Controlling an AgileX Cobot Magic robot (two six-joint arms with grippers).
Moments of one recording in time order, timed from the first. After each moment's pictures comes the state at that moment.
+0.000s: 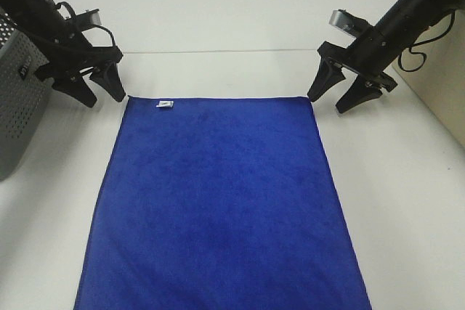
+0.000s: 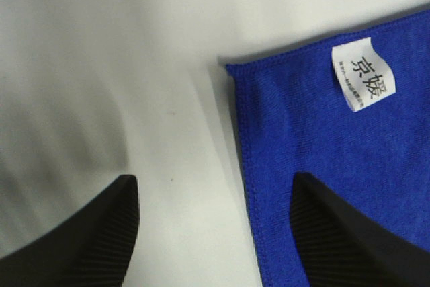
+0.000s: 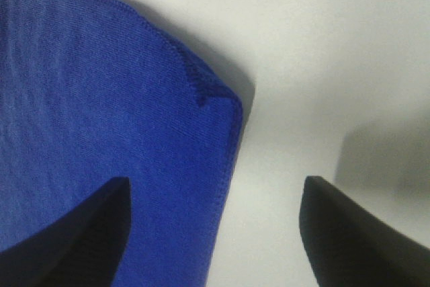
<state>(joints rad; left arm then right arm) -0.02 2.51 -2.14 -0.43 1.22 0.25 0.00 2.46 -1.99 0.62 1.22 -0.36</state>
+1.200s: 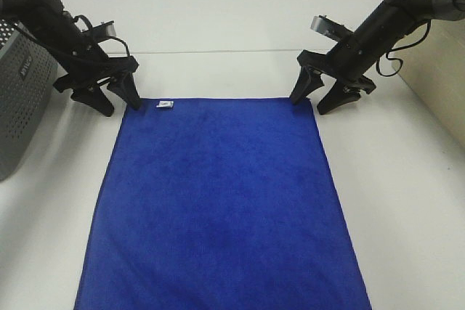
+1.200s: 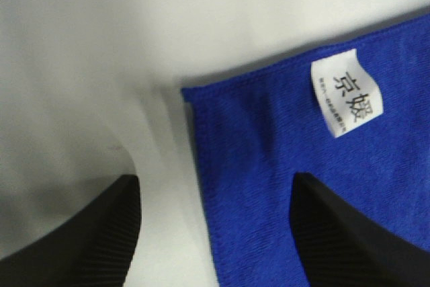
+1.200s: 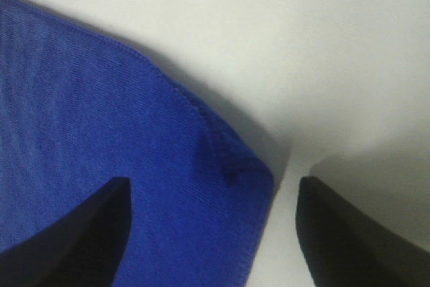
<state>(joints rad) -0.06 2.56 -2.14 -0.48 1.18 0.25 0.06 2.51 -2.00 0.62 1.11 -0.37</state>
